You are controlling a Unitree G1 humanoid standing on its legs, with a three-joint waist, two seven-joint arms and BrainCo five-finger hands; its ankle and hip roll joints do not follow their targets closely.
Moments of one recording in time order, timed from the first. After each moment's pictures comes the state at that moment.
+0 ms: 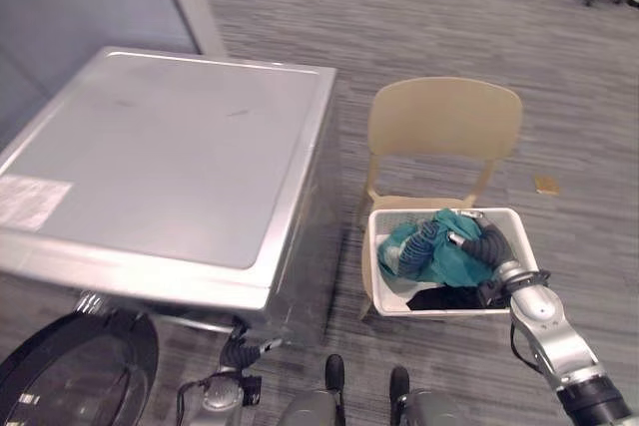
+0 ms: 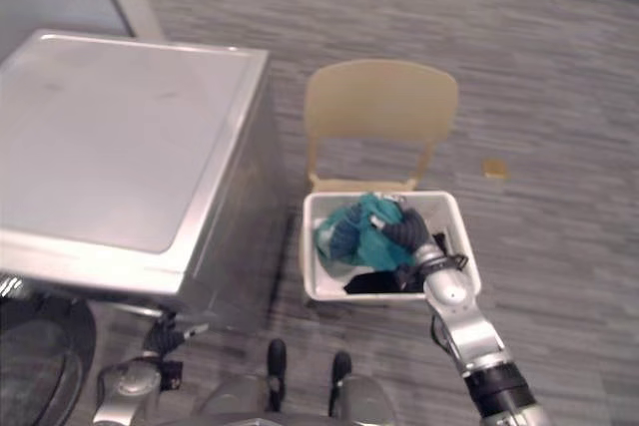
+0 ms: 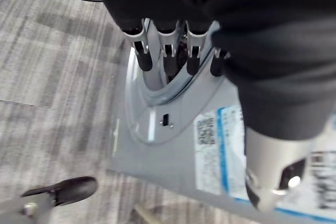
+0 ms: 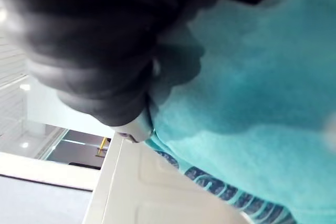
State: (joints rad) left arm 0.11 0.30 -0.14 0.63 -0.17 -0.05 0.08; right arm -0.03 -0.45 0.17 0.03 0.13 -0.09 0.00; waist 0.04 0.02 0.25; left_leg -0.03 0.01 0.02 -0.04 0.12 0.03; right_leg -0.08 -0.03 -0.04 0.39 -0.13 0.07
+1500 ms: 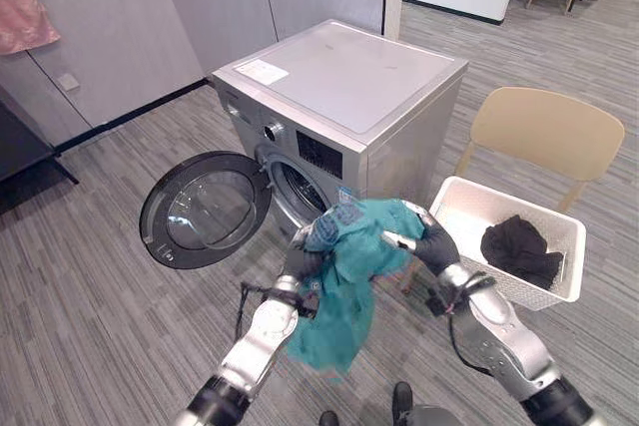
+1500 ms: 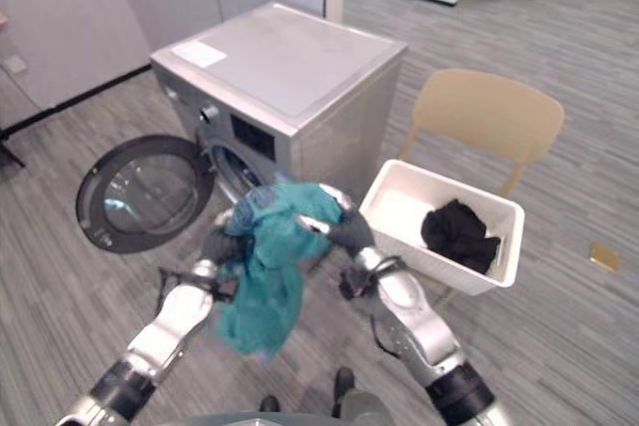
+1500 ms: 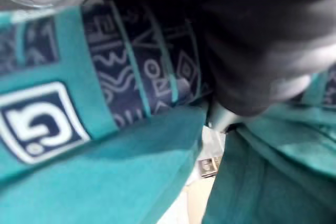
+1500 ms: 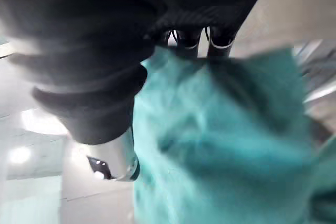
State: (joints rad) left arm 0.00 0.35 -0.35 0.16 -0.14 -0.12 0.13; right arm 0.01 -0.39 0.31 -0.09 0.44 -0.08 0.03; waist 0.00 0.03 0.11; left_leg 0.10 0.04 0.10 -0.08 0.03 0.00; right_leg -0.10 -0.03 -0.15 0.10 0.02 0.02
